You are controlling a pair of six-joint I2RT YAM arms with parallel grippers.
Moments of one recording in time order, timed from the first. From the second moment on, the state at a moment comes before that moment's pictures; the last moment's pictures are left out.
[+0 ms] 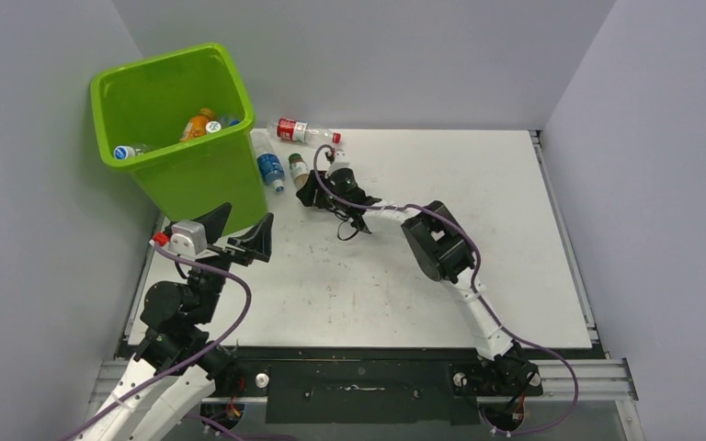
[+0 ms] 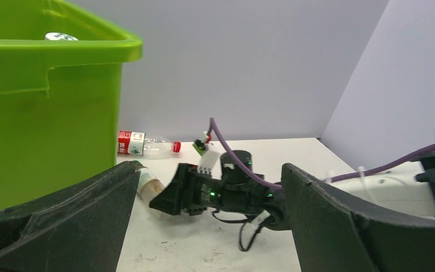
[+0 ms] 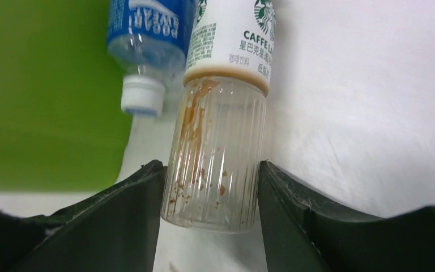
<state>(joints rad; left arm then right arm) -0.60 0.37 0.54 0.17 -0.27 -0.16 0.69 2.55 1.87 0.36 -0.07 0.56</state>
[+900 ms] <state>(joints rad) -0.58 0.83 0.69 0.45 0.27 -0.76 1.06 0.63 0.41 0.44 0.25 0.26</state>
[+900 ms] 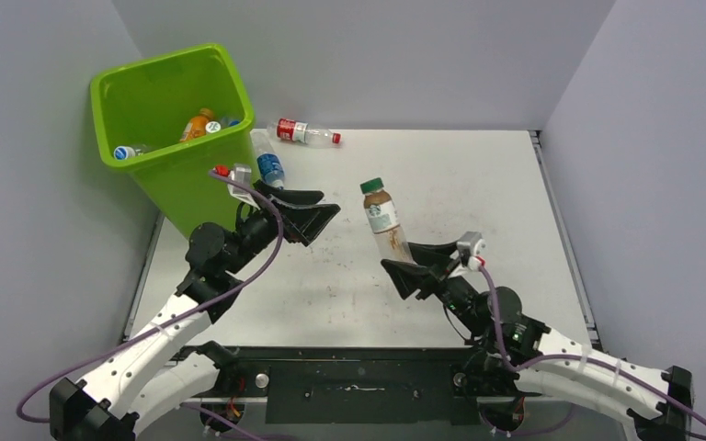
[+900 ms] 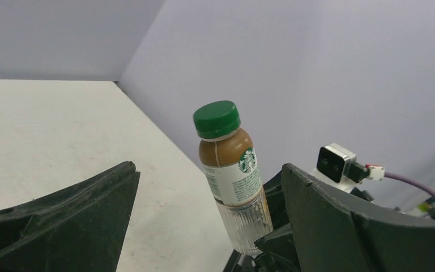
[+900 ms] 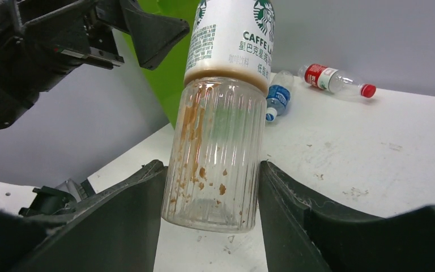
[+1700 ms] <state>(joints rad) -0.73 1.09 0.81 0.73 0.31 -0.94 1.11 0.50 0.32 0.48 0.21 0.16</state>
